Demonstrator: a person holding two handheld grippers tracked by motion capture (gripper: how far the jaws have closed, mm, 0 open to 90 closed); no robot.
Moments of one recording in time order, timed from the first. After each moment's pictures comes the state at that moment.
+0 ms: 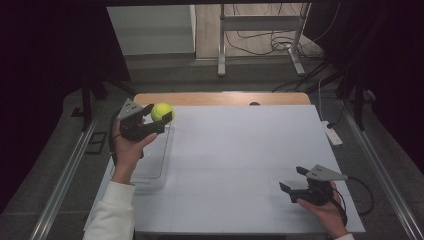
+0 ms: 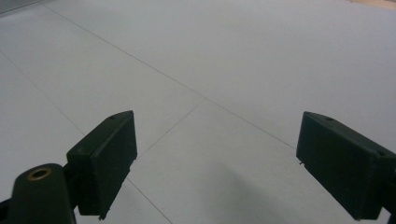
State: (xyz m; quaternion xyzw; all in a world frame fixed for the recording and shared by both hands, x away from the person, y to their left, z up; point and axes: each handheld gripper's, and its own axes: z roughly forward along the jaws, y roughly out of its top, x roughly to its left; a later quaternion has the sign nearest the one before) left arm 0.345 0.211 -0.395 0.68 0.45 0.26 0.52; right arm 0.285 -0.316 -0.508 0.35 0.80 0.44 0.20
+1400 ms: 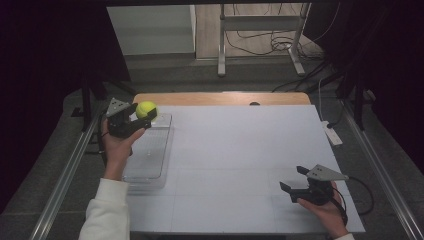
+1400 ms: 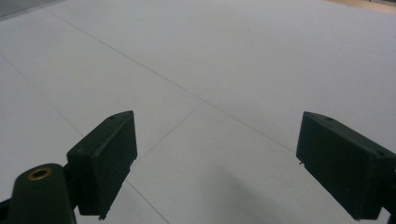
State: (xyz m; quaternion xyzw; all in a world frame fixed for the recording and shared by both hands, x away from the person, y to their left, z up) left arm 0.358 0.245 -0.408 0.66 0.50 0.29 0.48; right arm 0.284 -0.316 -0.506 0.35 0.80 0.44 0.21
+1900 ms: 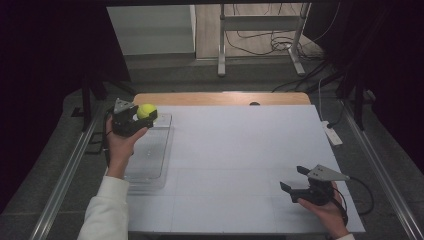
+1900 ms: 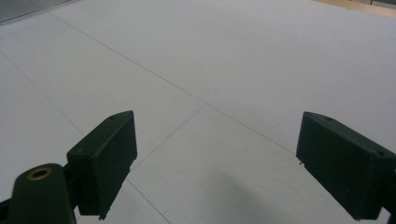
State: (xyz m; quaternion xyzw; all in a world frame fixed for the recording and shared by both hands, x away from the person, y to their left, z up) left arm 0.378 0.249 -0.425 0.66 0.54 0.28 0.44; right arm 0.284 -0.317 -0.505 0.35 0.80 0.45 0.20
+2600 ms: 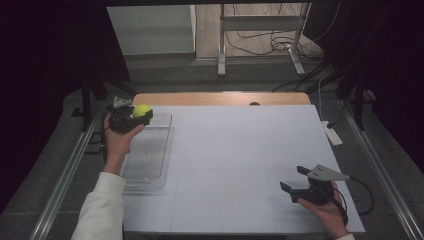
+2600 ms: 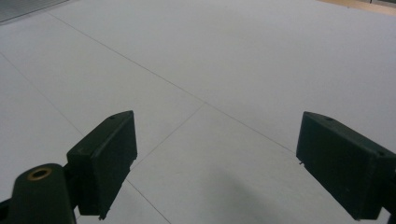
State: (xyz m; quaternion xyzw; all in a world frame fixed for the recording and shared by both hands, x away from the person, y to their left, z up) left arm 0.397 0.263 -0.435 0.67 0.57 0.27 0.40; right arm 0.284 -0.317 -0.505 0.35 0.80 0.45 0.20
